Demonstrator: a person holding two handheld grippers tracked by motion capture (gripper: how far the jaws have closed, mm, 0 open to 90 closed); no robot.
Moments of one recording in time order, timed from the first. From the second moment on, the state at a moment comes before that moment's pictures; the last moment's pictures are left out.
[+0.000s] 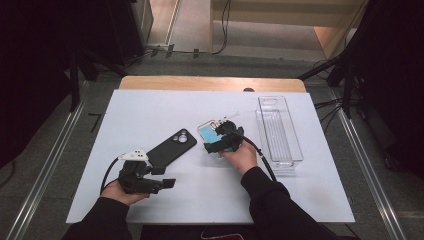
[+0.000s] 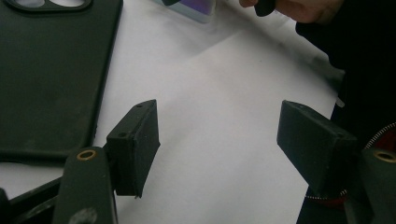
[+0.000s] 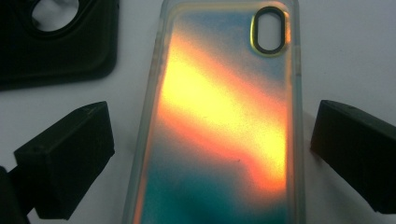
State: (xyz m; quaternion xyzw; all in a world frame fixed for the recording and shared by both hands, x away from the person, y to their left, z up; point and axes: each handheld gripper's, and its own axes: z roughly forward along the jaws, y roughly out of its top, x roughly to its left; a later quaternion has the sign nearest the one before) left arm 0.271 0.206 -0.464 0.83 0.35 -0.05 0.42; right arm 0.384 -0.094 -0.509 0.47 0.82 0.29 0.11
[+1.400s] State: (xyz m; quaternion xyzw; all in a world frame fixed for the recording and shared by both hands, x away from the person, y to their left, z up) left arm 0.280 0.195 -0.451 0.81 0.39 -0.08 0.42; right arm 0.355 -0.114 -0.457 0.45 0.81 0.37 0.10
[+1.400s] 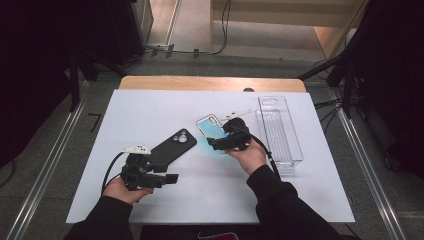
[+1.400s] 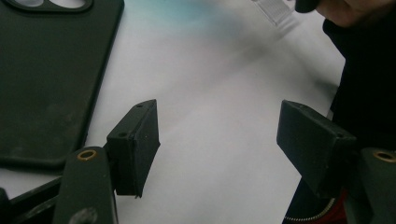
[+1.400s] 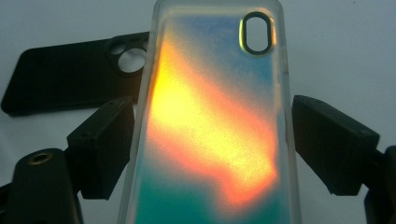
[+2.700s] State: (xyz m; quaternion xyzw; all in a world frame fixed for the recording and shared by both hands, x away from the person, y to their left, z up) left arm 0.329 0.152 -0.407 0.79 0.44 -0.05 0.42; right arm 0.288 -0.095 -0.464 0.49 0.74 0.45 0.09
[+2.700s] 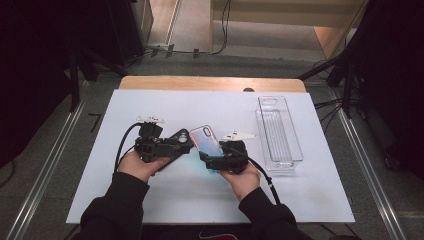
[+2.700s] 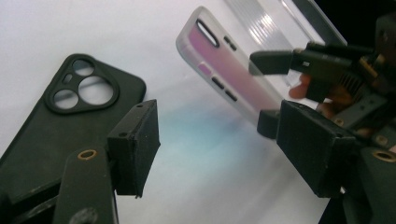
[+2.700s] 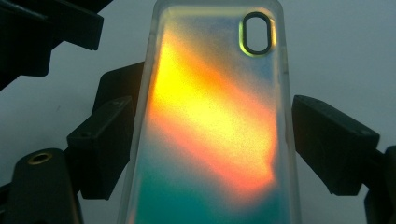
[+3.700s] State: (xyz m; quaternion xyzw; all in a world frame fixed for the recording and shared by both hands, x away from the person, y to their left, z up) left arm 0.367 0.117 -0.424 0.77 0.51 -0.03 0.38; right arm 0.282 -0.073 -0.478 0.54 0.66 0.52 0.04
